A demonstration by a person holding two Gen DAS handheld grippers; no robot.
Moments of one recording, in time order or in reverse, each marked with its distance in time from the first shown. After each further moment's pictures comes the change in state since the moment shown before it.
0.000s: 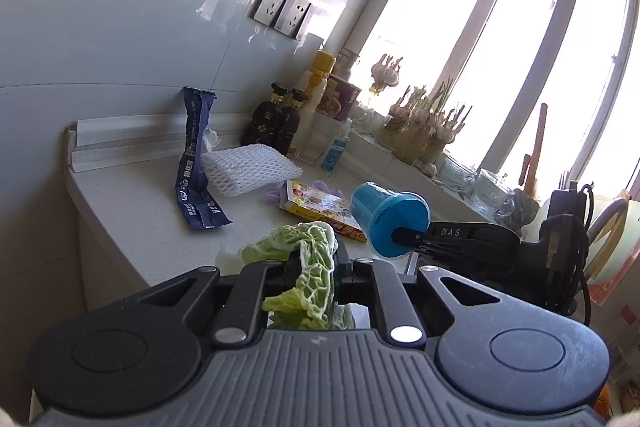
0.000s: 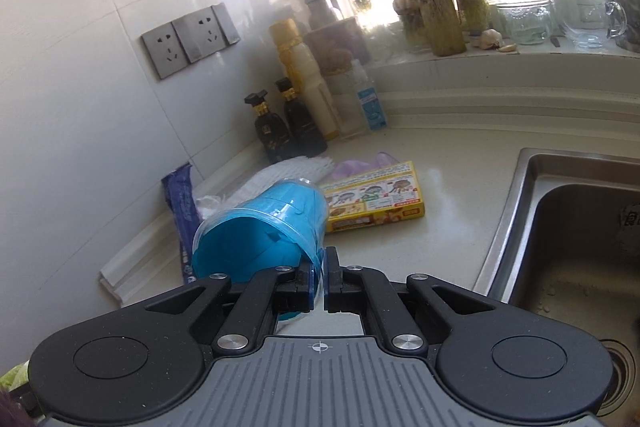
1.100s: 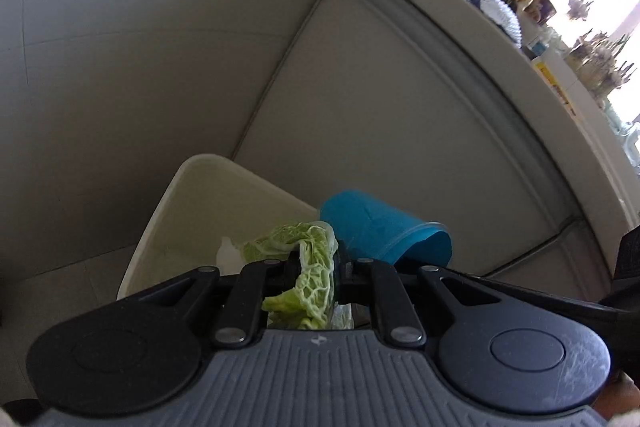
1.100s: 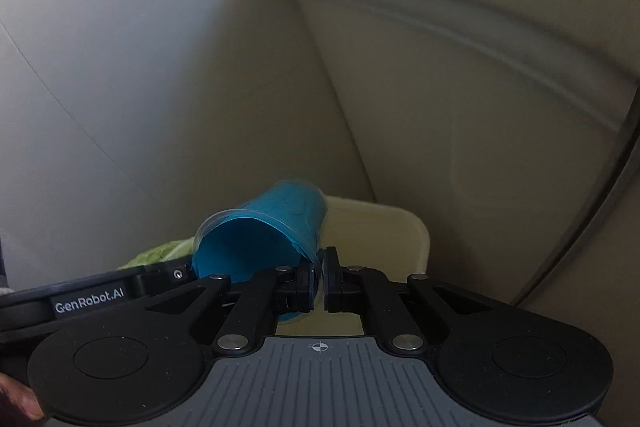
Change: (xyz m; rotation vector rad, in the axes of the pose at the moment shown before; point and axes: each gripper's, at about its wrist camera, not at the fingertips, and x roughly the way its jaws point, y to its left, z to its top) left arm -0.001 0.199 -0.170 -0.288 0.284 0.279; right arm 0.081 0.103 -0.294 -0.255 0.529 0.191
